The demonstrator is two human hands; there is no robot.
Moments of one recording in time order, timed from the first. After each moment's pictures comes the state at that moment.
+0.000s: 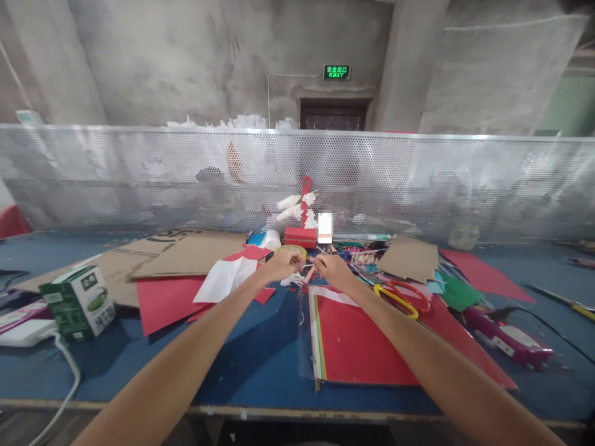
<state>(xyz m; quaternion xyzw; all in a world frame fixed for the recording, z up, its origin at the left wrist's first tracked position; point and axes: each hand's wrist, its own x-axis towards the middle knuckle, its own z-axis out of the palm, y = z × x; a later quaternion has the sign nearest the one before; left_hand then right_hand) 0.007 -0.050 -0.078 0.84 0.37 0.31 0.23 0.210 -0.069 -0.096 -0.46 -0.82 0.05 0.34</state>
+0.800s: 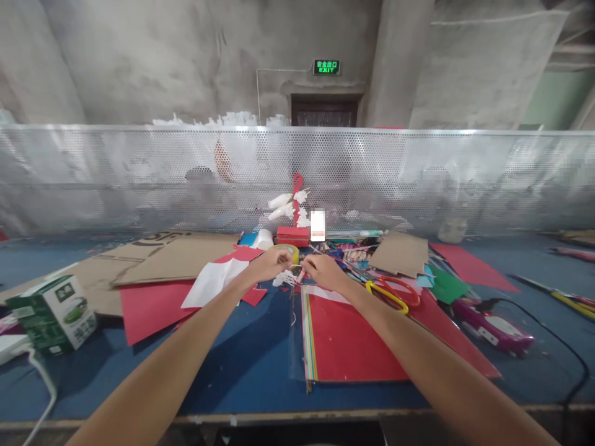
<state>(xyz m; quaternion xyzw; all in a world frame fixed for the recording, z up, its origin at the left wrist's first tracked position) -0.003 -0.055 -0.068 0.85 0.41 0.26 0.22 0.207 -0.078 -0.088 -0.44 -0.85 0.04 0.29</state>
